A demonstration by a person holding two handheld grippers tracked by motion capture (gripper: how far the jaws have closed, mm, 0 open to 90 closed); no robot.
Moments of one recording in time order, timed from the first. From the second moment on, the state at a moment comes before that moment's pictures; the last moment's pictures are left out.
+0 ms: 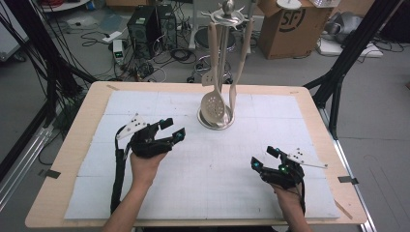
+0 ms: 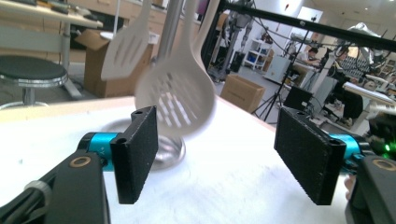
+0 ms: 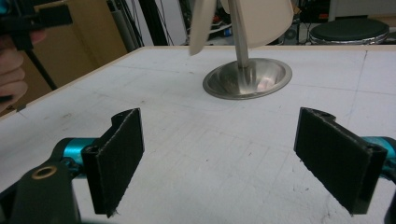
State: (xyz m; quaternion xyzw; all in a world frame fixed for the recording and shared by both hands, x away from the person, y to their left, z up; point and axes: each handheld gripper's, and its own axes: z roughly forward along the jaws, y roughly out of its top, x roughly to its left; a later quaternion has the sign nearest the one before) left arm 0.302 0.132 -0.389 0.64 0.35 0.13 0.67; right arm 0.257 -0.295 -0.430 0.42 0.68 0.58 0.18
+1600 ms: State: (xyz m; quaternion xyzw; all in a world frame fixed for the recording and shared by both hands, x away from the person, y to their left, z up) left arm 0.247 0.152 -0.436 0.66 0.39 0.18 0.61; right arm 0.258 -0.280 -0.433 0.40 0.70 0.56 0.19
